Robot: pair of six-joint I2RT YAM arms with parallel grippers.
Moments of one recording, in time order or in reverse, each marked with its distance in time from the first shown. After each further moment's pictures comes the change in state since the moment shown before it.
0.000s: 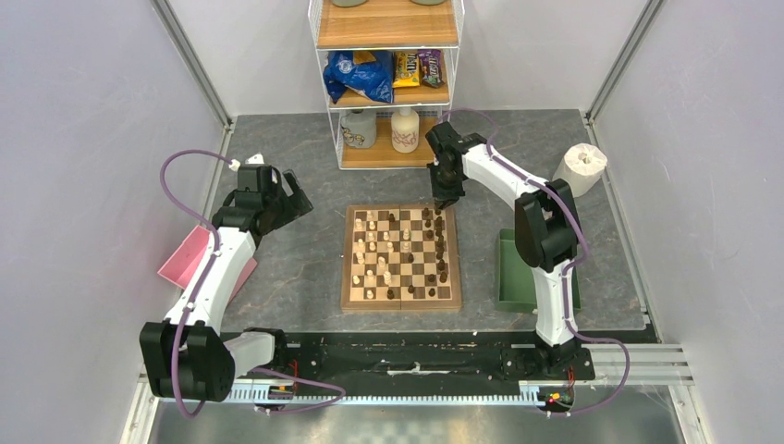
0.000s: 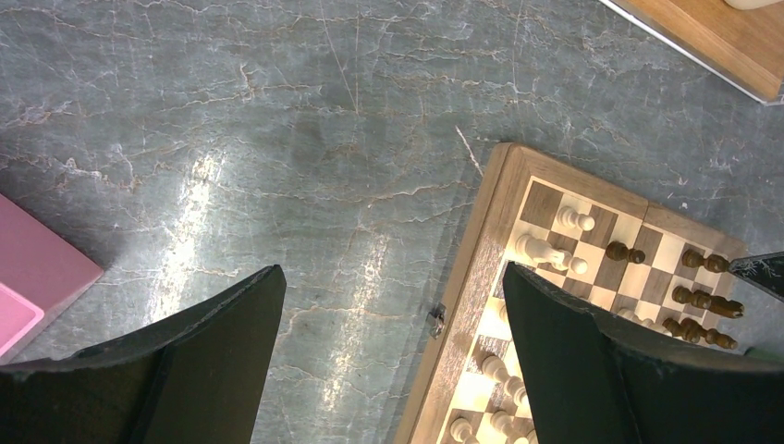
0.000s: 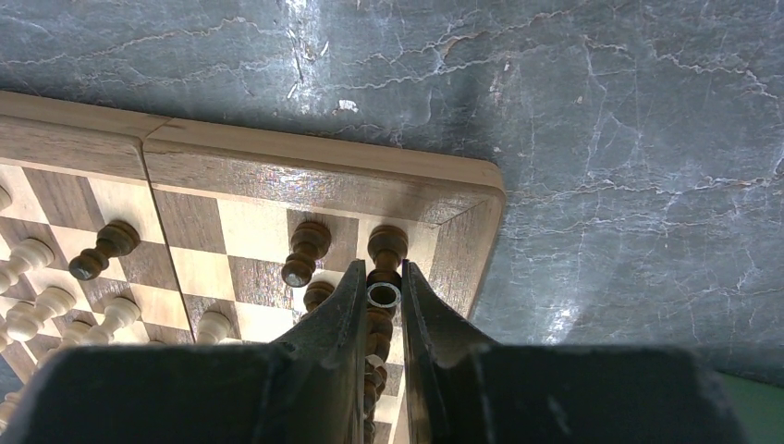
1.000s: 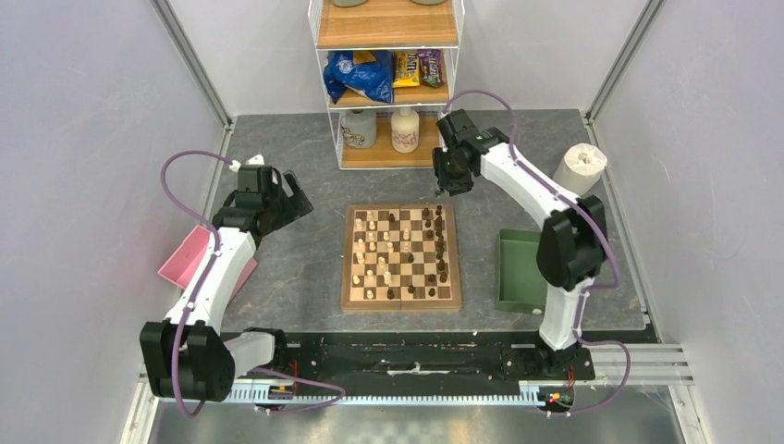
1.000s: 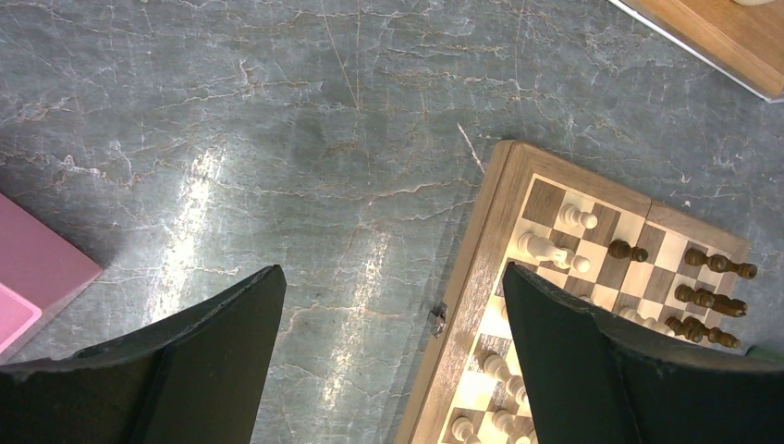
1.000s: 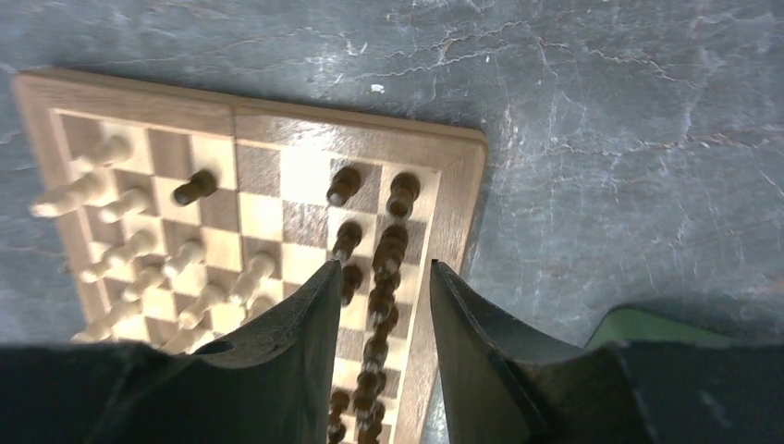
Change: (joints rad) left arm 0.000 0.000 -0.006 0.001 0.003 0.000; right arm 0.001 -0.159 -0.039 0.005 0.023 0.005
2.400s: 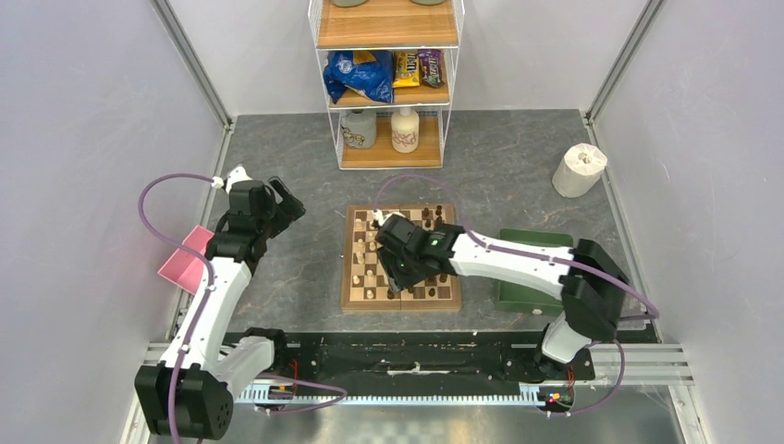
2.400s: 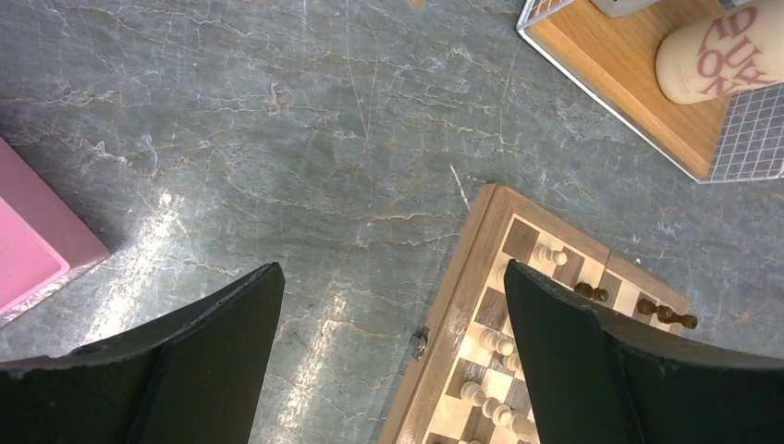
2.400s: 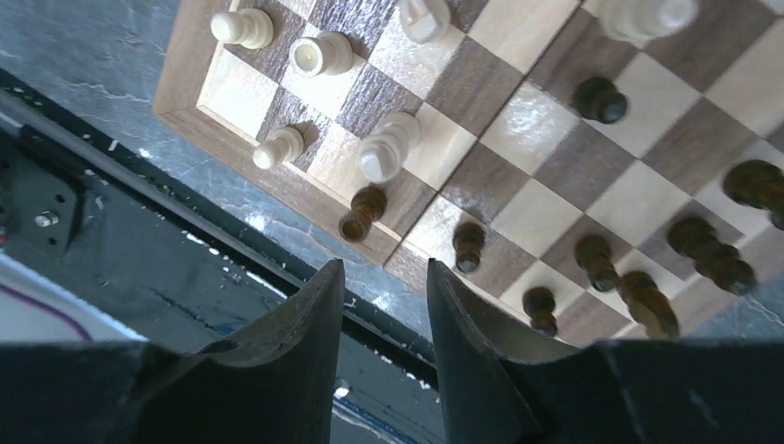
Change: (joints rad) left arm 0.000 -0.201 -0.129 0.081 -0.101 -0.129; right arm 0.575 -0.364 -0.531 0.236 0.026 0.155
